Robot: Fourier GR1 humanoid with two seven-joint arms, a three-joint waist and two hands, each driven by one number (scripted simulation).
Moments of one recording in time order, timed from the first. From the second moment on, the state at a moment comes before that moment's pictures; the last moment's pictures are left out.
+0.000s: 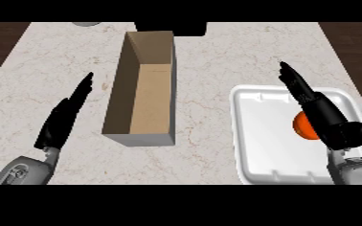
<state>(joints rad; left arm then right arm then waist) -0.16 0.54 -0.34 -1.45 0.16 0.24 0.10 -0.13 -0.44 0.15 -1.63 -0.11 0.07 0.03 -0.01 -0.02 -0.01</state>
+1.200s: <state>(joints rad) -0.11 0.52 -0.30 -1.36 0.11 0.25 -0.04 0.63 -0.09 -0.43 -1.64 0.08 -0.45 -0.97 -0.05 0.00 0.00</state>
